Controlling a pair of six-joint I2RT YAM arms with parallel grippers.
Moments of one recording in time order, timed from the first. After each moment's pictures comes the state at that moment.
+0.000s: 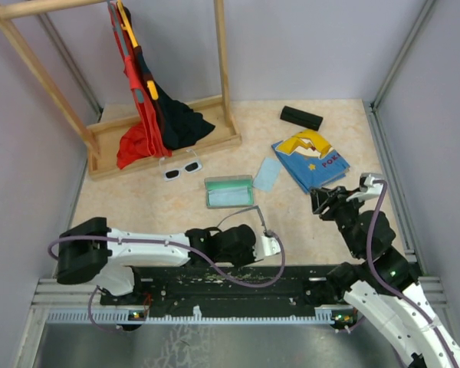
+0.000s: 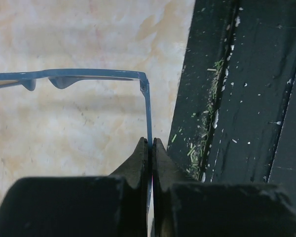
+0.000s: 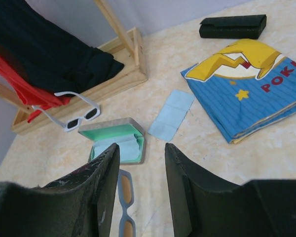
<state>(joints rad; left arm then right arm) -1.36 1.47 0.82 -0.11 -0.11 0.07 0.57 0.29 0.63 -0.42 0.34 0.49</state>
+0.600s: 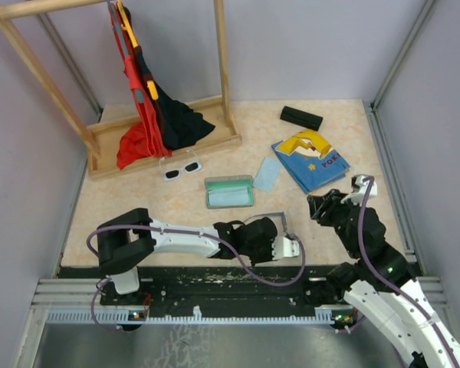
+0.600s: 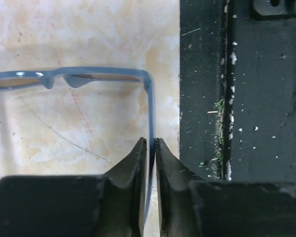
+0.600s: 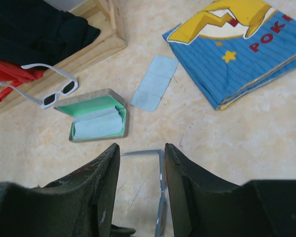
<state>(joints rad) -1.32 1.77 1.01 -0.02 0.10 0.29 0.57 0.30 0.63 -0.56 0.35 0.52</state>
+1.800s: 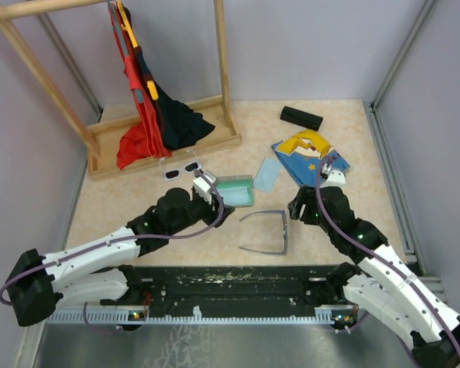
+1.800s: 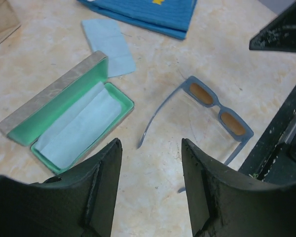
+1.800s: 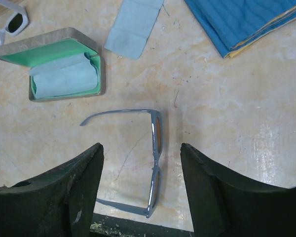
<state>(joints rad) -0.96 1.07 0.60 0.19 -0.04 -0.17 0.57 0.62 0.63 -0.60 0.26 0.59</state>
